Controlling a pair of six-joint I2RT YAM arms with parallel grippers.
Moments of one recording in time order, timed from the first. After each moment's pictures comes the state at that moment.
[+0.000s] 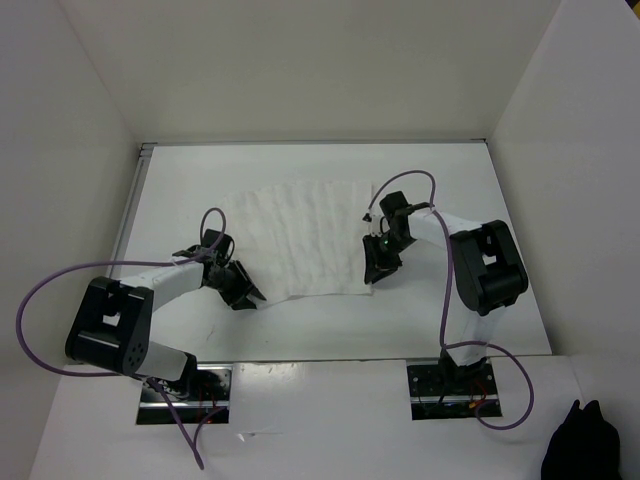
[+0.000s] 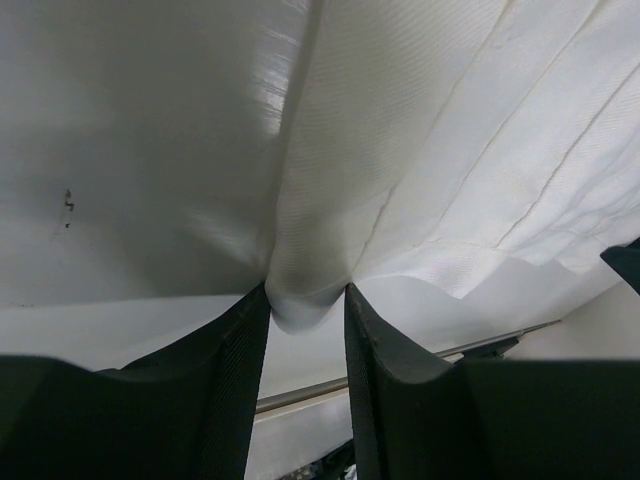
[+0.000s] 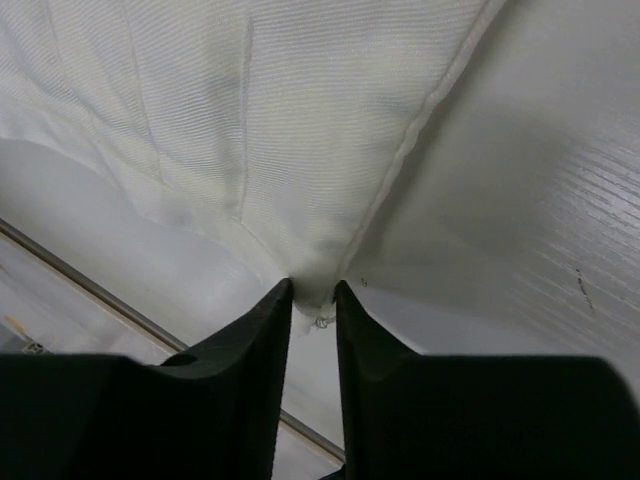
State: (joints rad) left arm -0.23 1.43 0.62 -0.44 0.35 -0.95; right arm 0.32 1.80 1.07 -0.67 -0.46 0.11
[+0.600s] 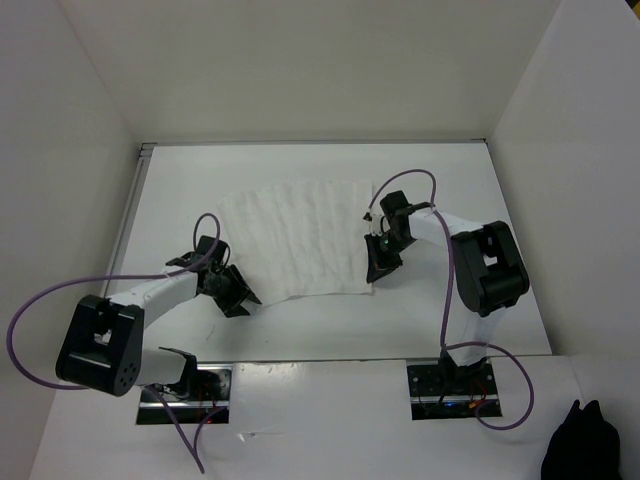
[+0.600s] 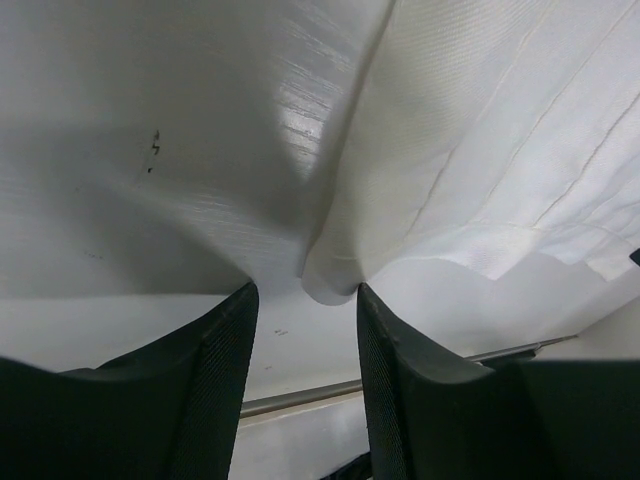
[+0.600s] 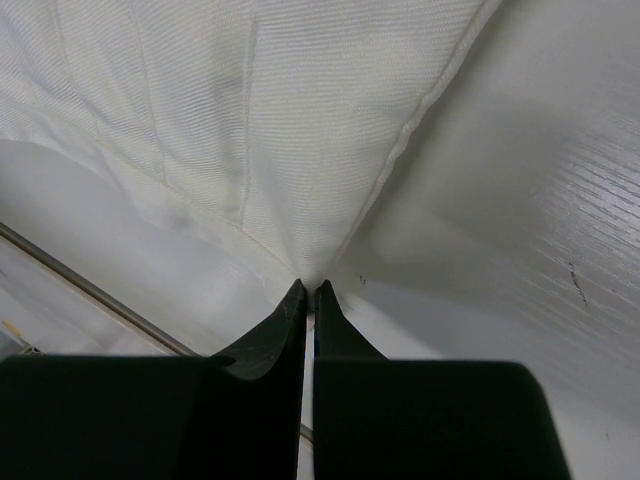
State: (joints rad) left arm -0.23 1.32 0.56 -0.49 0.30 -0.95; right arm 0.32 1.79 1.07 -0.67 -0.45 0.11
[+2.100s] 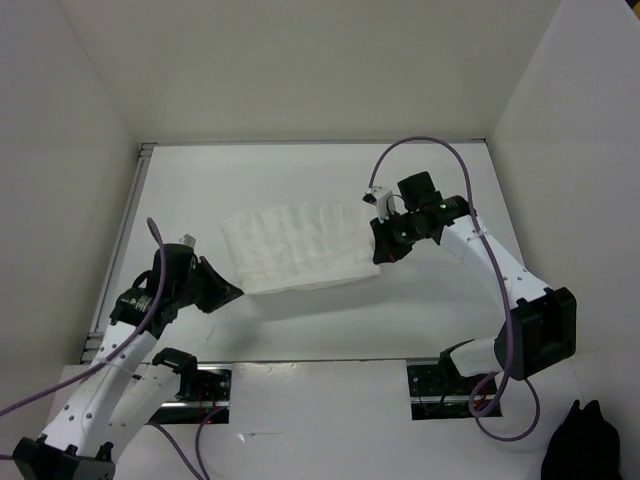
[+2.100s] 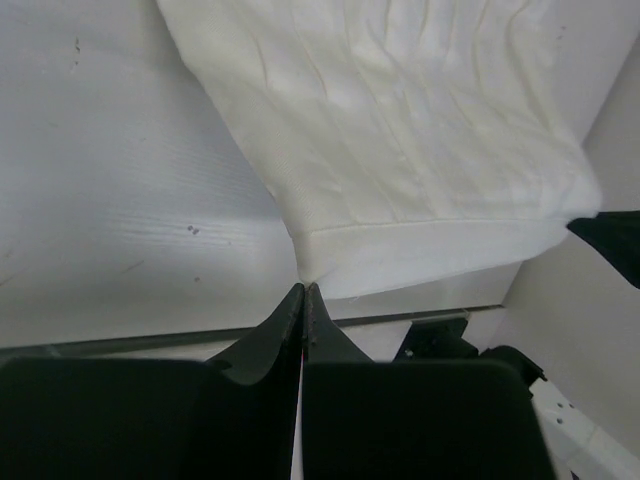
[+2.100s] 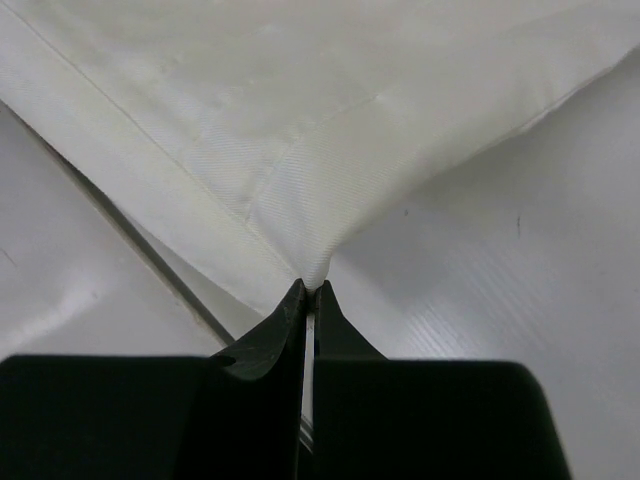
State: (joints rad) left arm -0.26 0.70 0.67 -0.80 0.20 -0.98; right arm 0.36 1.37 1.17 -0.87 -0.46 -0.22
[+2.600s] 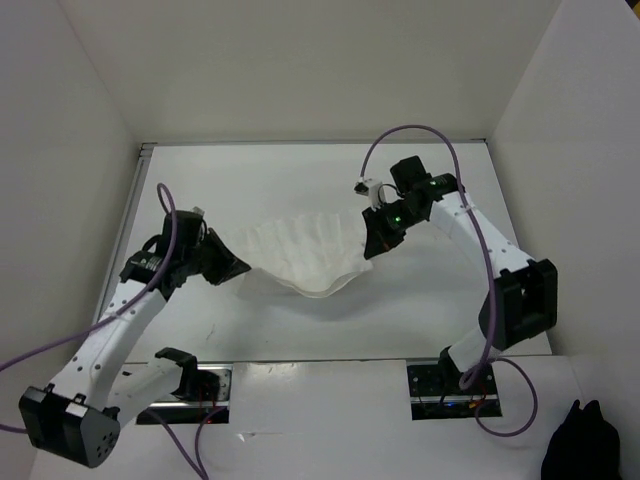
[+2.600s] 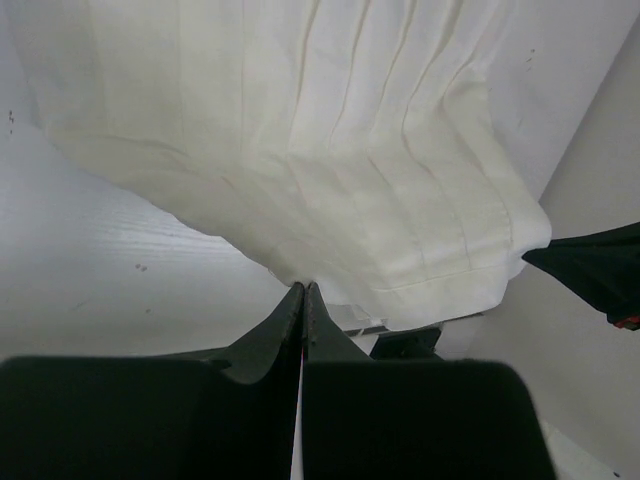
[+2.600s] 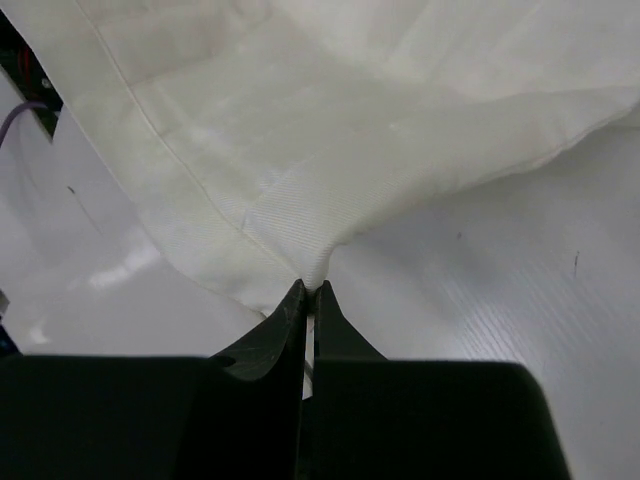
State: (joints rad) left arm -0.26 0.90 0.87 -0.79 0.24 -0.99; right arm 0.35 1.49 1.33 -1.02 -0.59 -0.26
